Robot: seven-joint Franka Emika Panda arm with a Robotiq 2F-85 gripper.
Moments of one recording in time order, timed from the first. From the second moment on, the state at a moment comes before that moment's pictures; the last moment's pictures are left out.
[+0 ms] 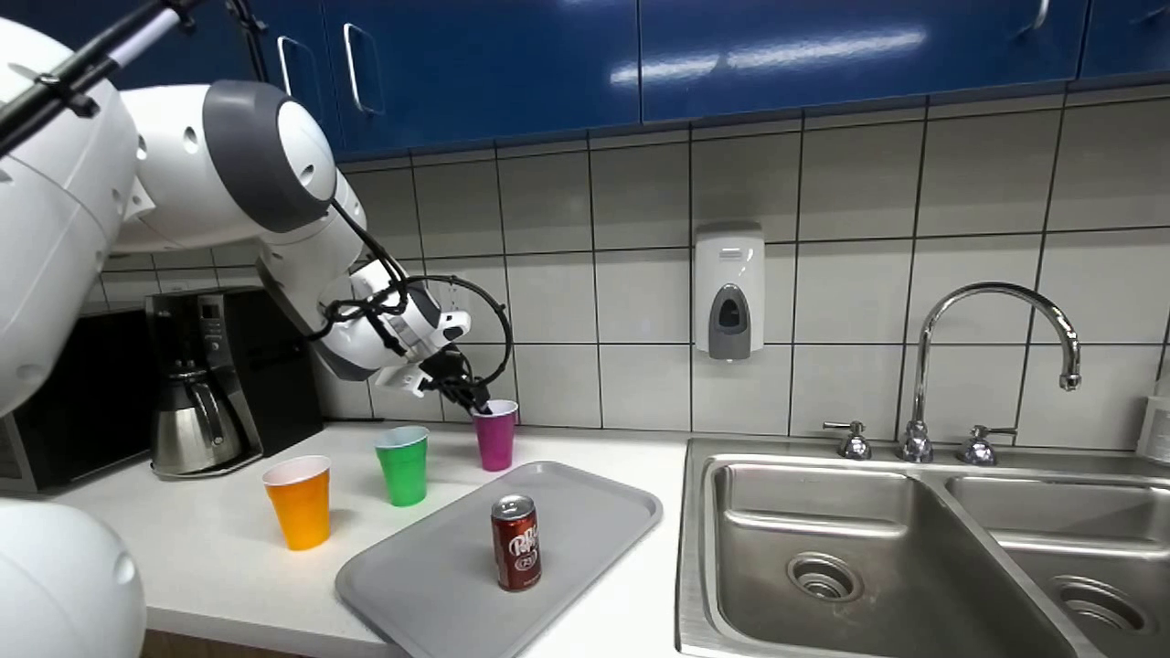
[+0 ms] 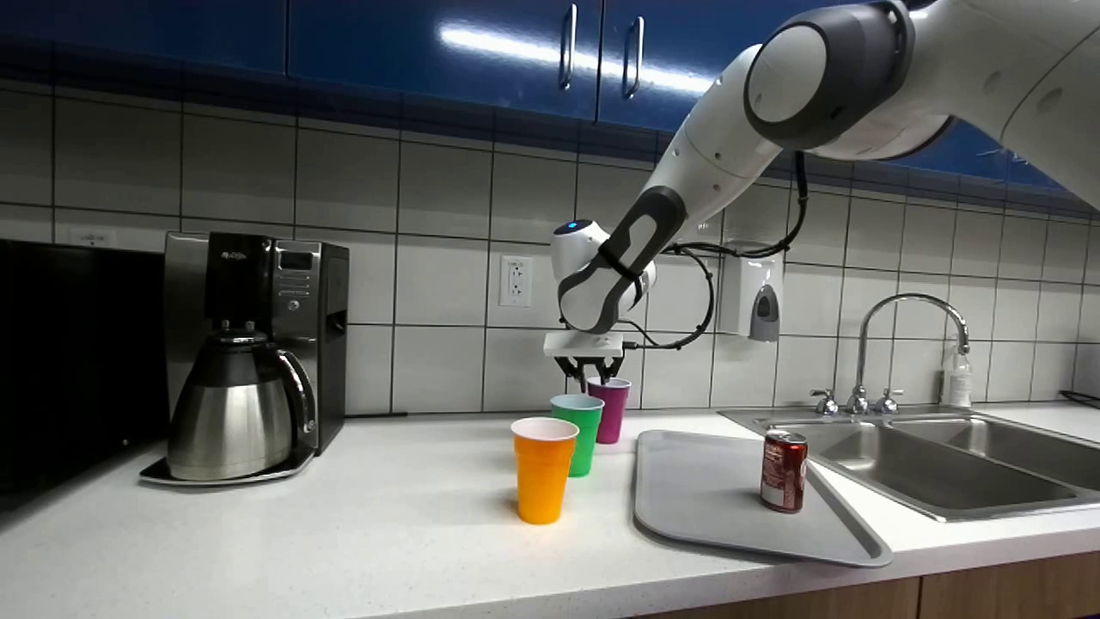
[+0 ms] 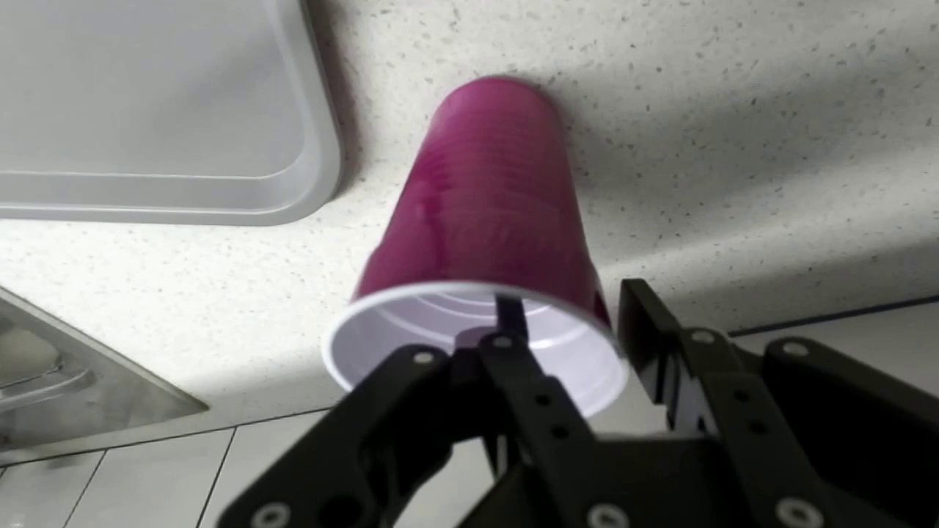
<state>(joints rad) 0.34 0.75 -0.15 -1.47 -0.51 2.50 1.02</state>
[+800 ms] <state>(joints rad) 0.34 0.74 -0.17 -1.46 -0.51 2.50 1.02</state>
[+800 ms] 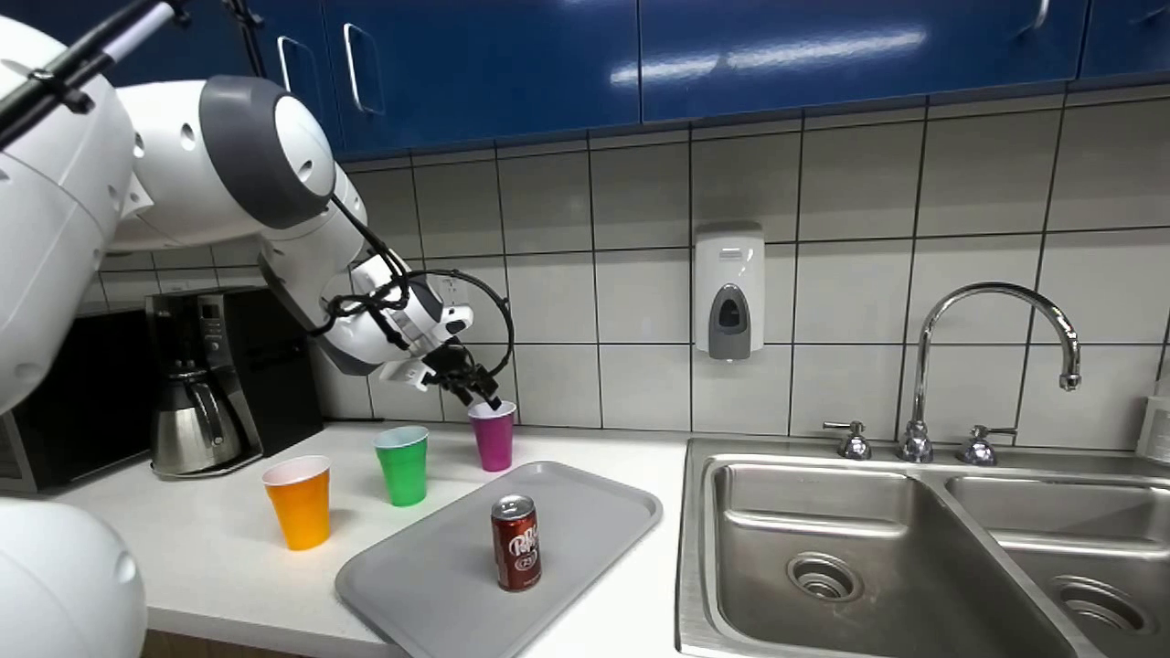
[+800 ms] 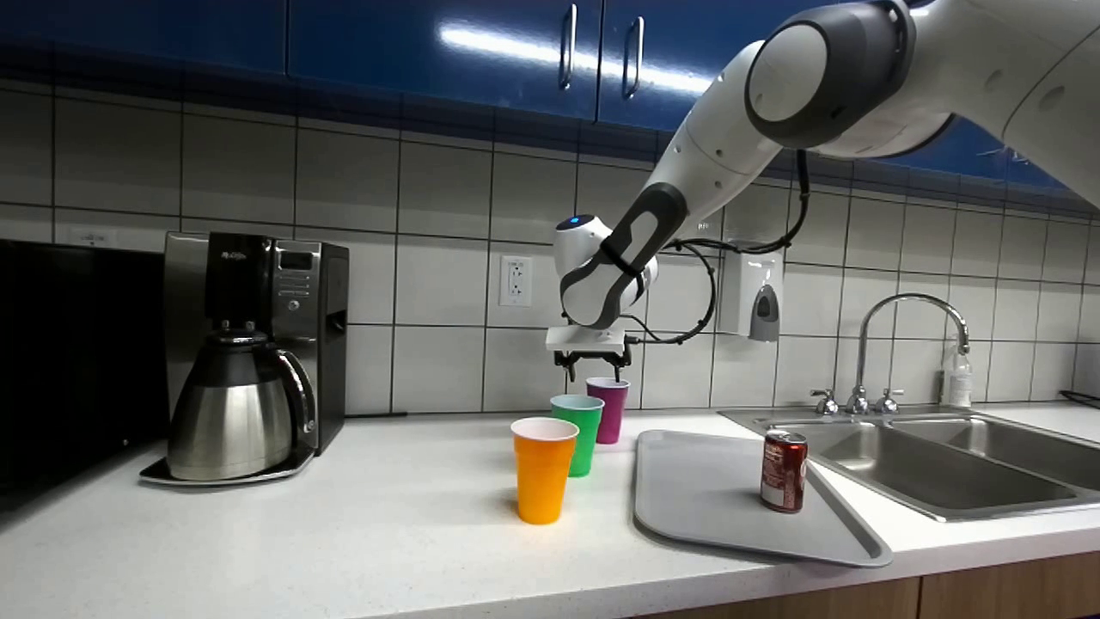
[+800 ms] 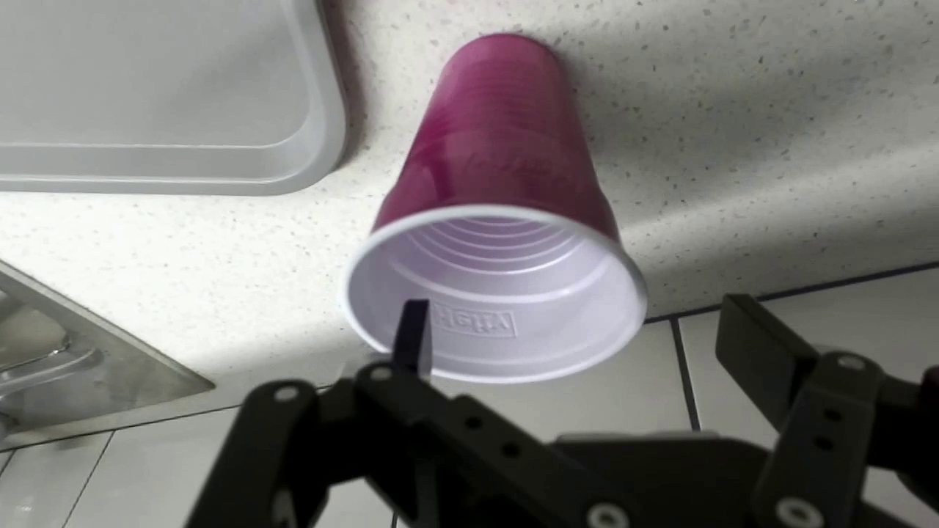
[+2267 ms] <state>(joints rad) 0.34 0.23 -0.16 -2.05 -0.60 2.61 1.00</state>
